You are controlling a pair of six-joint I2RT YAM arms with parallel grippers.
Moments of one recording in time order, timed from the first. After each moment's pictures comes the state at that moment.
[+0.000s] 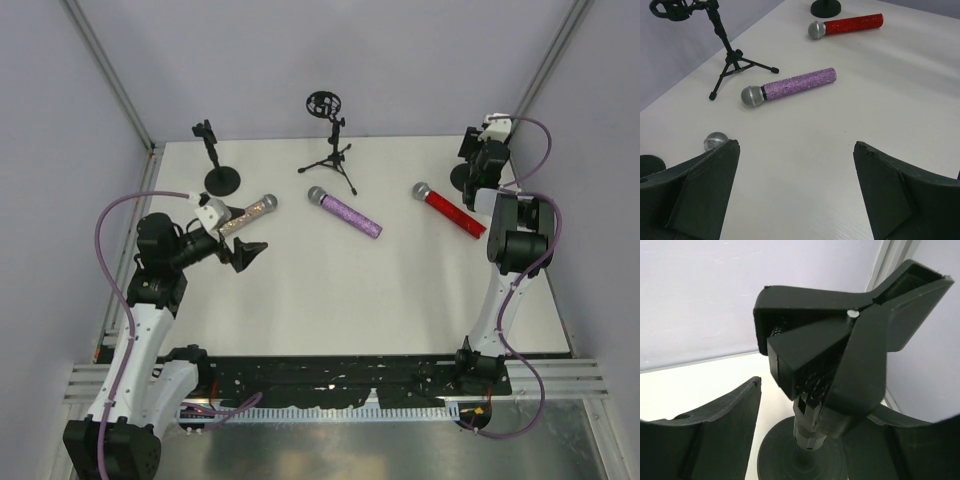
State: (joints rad) left arm -0.05 0.80 0.70 -0.06 0.88 0.23; right arm -0.15 2.13 1.33 0.80 0.12 -0.05
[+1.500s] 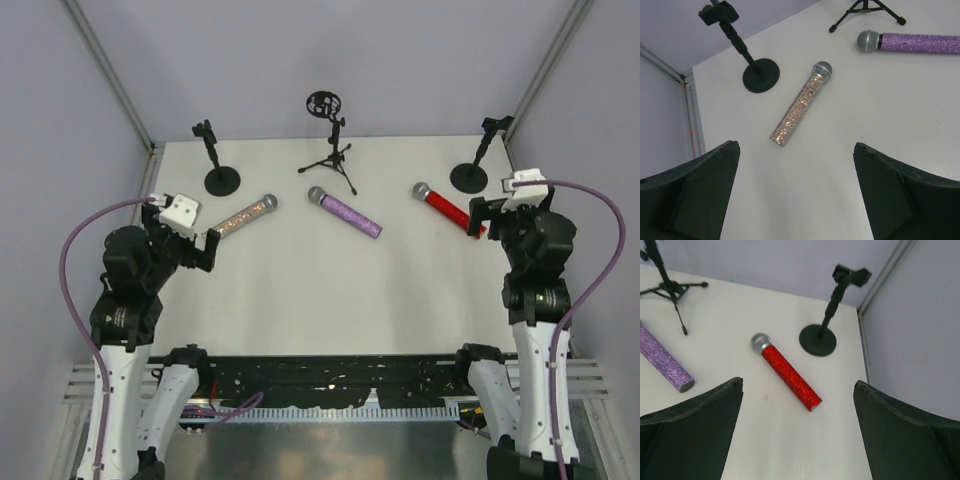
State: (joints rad) left arm -0.05 0.65 0.96 -0.60 0.26 0.32; right arm -0.16 0.75 0.86 -0.30 -0.12 -0.23
